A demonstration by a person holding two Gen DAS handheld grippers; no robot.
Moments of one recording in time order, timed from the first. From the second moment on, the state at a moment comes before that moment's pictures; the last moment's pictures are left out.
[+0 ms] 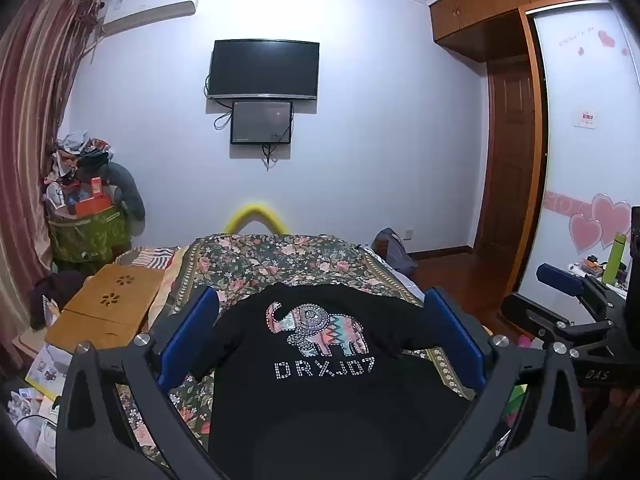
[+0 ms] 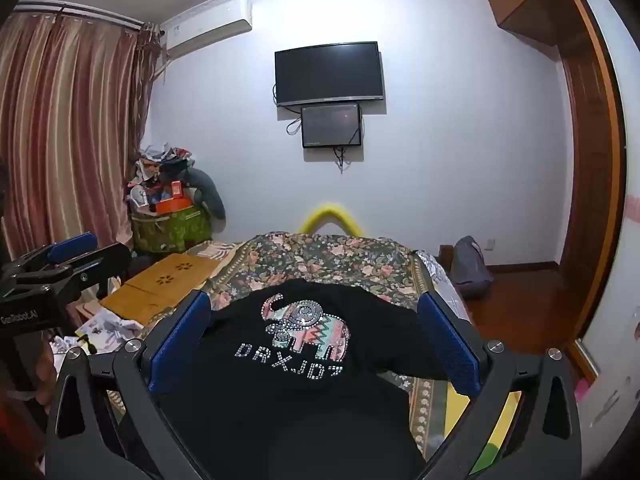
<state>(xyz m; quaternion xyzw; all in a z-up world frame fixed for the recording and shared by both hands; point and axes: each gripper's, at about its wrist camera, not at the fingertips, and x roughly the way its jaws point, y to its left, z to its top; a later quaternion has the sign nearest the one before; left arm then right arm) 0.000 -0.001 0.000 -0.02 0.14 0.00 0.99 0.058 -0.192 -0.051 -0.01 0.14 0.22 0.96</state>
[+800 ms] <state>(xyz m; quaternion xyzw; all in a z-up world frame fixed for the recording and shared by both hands) 0.004 0.007 -0.001 -0.03 0.14 0.00 0.99 0.062 -0.192 -0.056 -0.01 0.14 0.22 0.97</state>
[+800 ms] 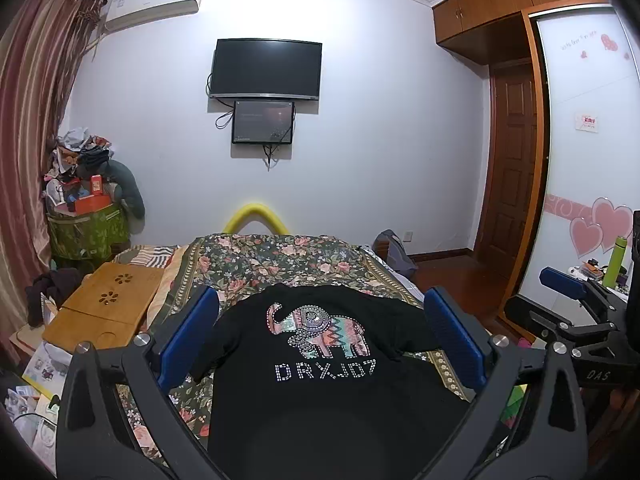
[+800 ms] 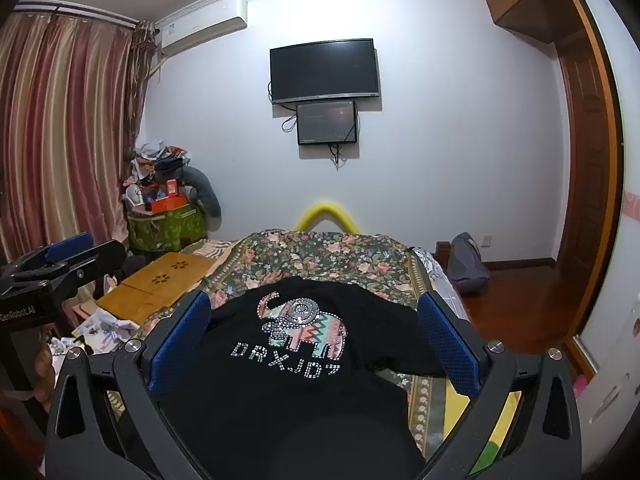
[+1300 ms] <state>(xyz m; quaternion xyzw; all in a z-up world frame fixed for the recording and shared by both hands) 0.004 0.005 0.003 -0.03 0.14 0.00 0.99 0.058 -0.194 -0.053 -0.01 0.13 0.22 0.97</state>
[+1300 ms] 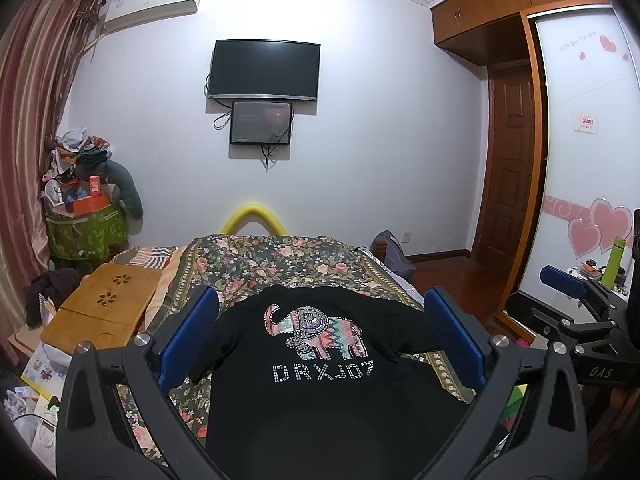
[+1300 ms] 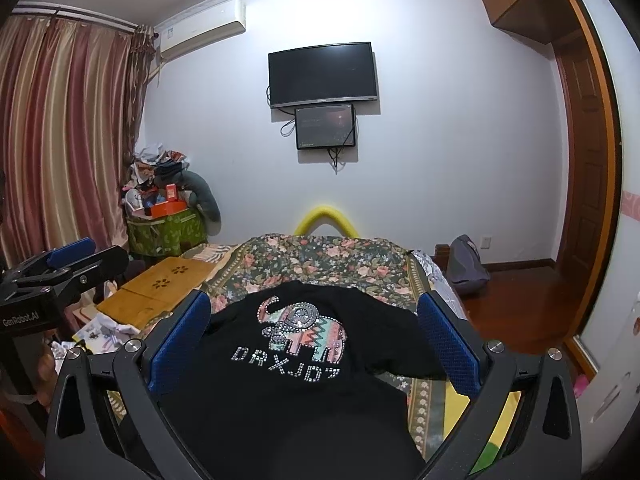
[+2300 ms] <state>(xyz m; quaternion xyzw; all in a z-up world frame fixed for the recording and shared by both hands) 0.006 0.005 0.004 -0.03 0.13 0.00 0.99 0.060 -0.197 -0.051 0.00 0.14 0.22 0.97</state>
